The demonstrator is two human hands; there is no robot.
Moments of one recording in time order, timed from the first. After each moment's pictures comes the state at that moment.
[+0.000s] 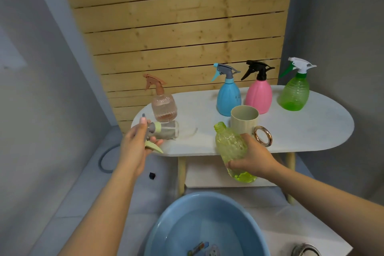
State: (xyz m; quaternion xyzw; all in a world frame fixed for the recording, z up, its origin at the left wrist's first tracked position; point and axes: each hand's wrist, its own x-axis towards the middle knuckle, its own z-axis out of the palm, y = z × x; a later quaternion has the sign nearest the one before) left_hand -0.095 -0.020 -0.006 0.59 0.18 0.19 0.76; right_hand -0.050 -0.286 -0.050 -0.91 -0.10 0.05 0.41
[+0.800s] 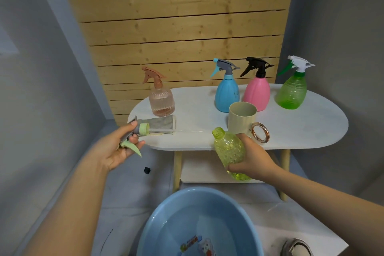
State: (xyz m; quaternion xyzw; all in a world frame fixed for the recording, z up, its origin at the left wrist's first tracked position) left_hand -0.114 0.023 0.006 0.53 0.23 0.04 0.82; right_hand -0.056 -0.290 -0.061 -0.92 -0.15 0.02 0.35
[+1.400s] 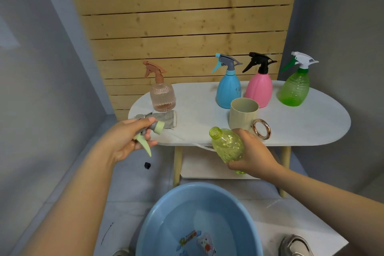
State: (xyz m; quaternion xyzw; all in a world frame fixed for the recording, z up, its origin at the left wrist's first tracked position) left_hand -0.115 -0.002 0.016 0.67 0.19 0.01 0.72; right_hand -0.058 -0.290 -0.064 -0.92 -0.21 -0.03 0.32
